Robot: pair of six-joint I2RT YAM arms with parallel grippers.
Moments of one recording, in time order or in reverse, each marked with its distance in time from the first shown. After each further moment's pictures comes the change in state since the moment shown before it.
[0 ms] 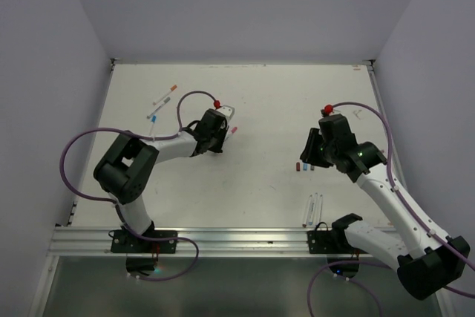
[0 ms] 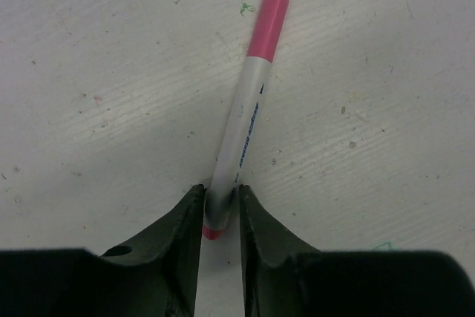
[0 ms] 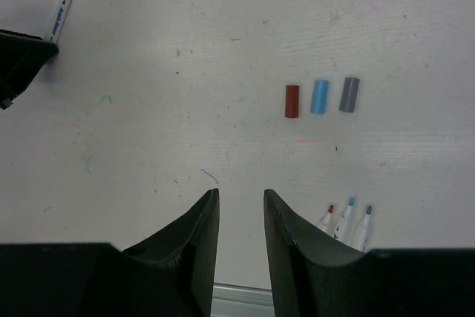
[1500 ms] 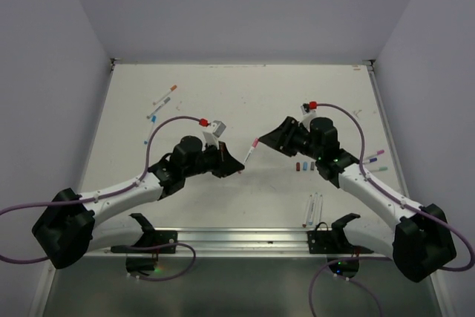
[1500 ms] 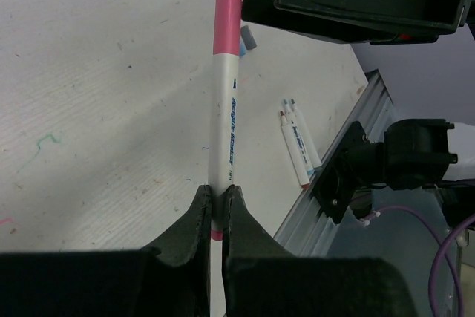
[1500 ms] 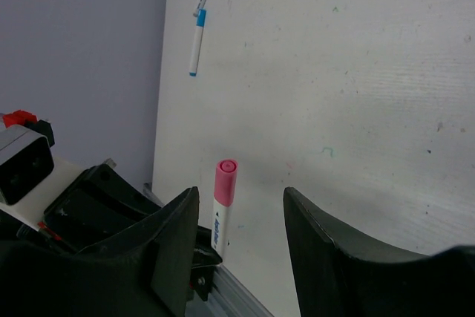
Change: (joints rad) left arm -0.171 -0.608 -0.418 0.316 0.410 -0.484; right arm 0.029 0.130 -0.304 0.940 -0.423 0.360
